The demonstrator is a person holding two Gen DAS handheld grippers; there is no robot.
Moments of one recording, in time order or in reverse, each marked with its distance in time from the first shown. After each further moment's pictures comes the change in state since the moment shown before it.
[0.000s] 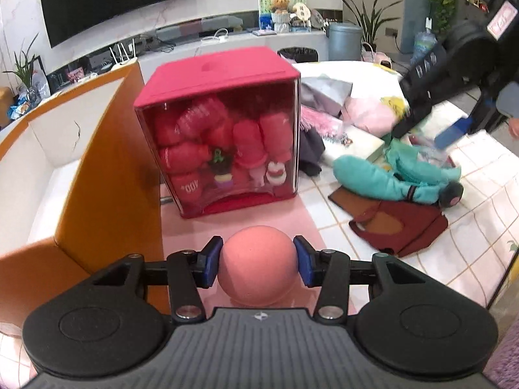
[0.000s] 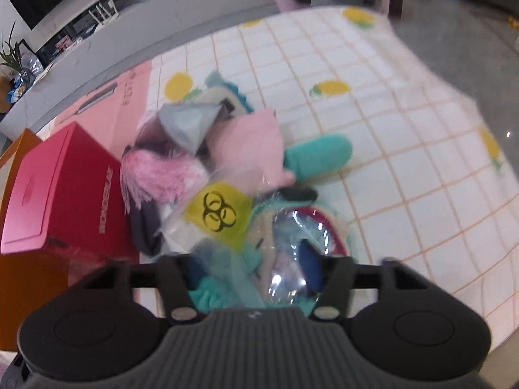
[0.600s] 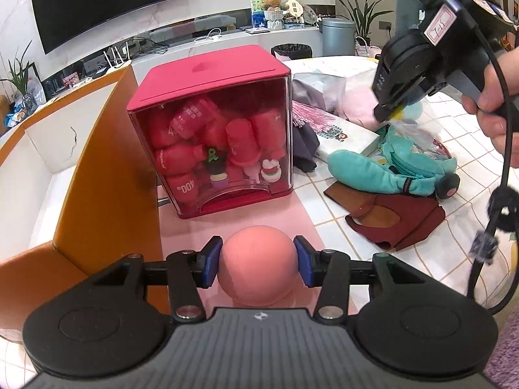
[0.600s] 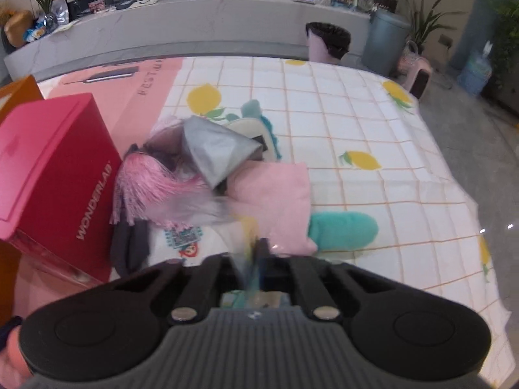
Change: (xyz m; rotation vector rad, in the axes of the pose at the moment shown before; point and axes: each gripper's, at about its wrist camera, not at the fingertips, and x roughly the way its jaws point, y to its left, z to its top) left arm -0.001 -0.004 0.000 0.035 0.009 -0.002; right arm 0.025 0.043 0.010 -0.317 -0.136 -0.139
